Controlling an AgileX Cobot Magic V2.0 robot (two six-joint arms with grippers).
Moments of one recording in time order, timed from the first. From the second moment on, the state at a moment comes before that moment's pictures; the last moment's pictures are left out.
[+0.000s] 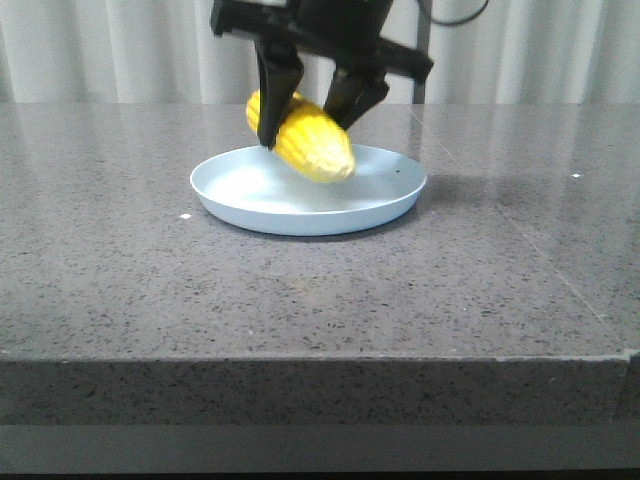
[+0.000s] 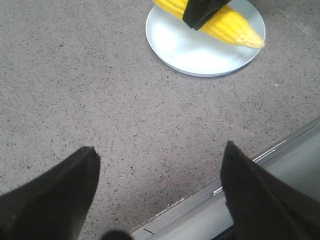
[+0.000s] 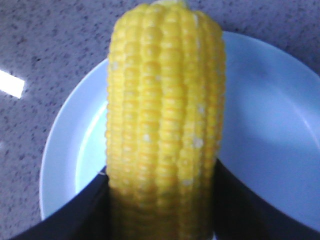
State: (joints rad) left arm -0.67 0.72 -0.97 0.17 1.03 -0.14; right arm 0.54 1.98 -1.80 0.19 0.96 0.22
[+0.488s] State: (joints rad) left arm -0.67 0.72 -0.97 0.17 1.03 -0.14; right arm 0.54 1.97 -1.80 0.15 0.94 0.25
